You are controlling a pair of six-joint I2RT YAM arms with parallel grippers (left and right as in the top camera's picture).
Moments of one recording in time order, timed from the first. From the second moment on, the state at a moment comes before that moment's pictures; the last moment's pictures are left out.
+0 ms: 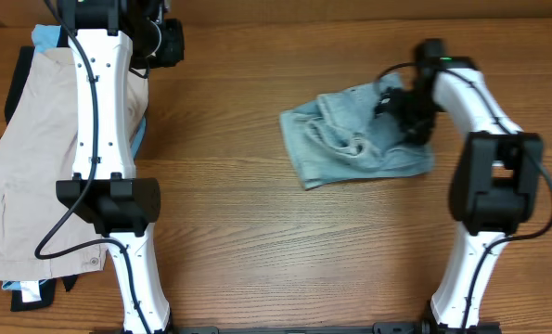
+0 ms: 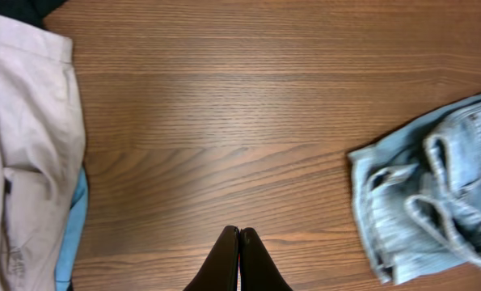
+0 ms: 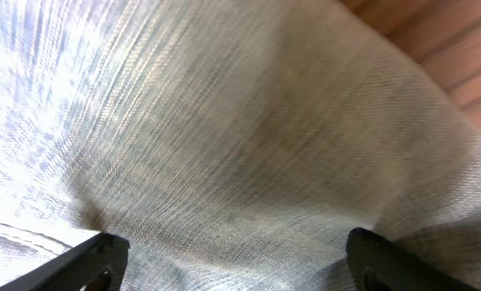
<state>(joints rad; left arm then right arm) -0.02 2.31 2.70 -1.56 0.21 -0.09 -0.08 2.25 1.78 -1.00 -0.20 0.55</state>
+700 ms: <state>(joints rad) -0.03 2.31 2.70 -1.55 0.21 -0.09 0.06 2.07 1.73 -1.12 -0.26 0.38</state>
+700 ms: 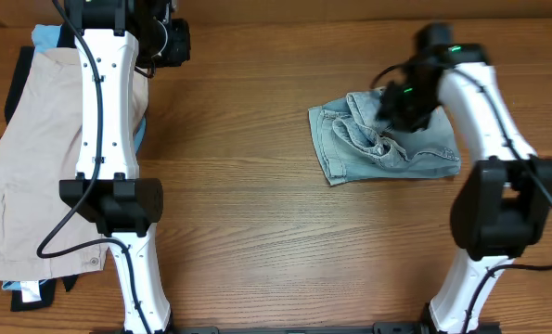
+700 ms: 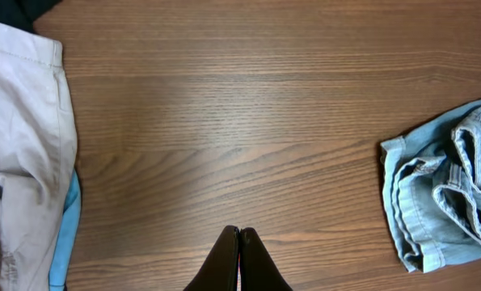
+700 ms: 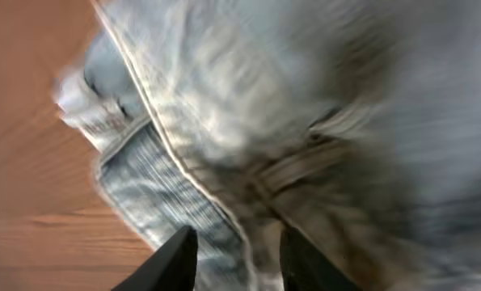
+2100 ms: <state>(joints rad) -0.03 2.31 2.70 -1.57 0.20 -0.09 0.10 1.89 1.16 -0.62 -0.26 0.60</state>
